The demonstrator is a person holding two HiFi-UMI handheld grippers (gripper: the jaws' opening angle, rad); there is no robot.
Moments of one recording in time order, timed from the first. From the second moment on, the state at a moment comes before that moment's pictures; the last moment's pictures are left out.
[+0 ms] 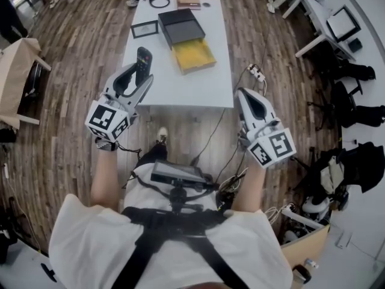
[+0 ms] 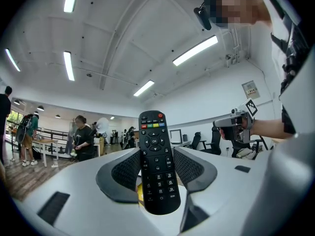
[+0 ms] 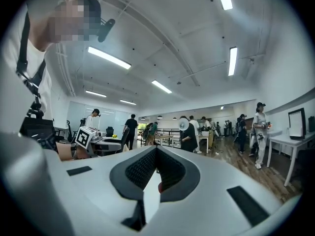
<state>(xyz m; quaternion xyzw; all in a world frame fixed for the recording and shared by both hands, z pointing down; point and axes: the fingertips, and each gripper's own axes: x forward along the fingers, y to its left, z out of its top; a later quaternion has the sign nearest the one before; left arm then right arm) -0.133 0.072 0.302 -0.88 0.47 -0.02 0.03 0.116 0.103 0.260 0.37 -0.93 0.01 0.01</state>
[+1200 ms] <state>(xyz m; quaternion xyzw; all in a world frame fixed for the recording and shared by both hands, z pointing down) -0.142 -0.085 0.311 -0.92 0.40 0.00 0.00 0.083 -0.040 0.264 0.42 -0.91 0.03 0.01</state>
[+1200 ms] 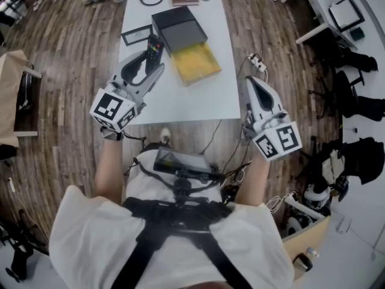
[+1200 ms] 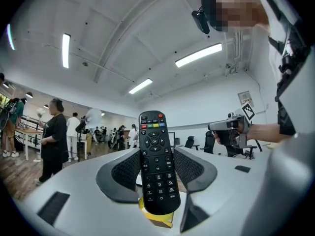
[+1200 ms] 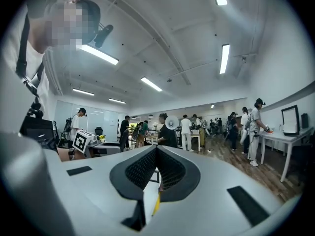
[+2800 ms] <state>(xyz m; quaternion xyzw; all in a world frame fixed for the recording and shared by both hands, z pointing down) -0.089 -0.189 0.372 -0.92 0.38 -0.09 -0.04 0.112 -0.121 0.318 0.45 -0.89 0.08 0.04</state>
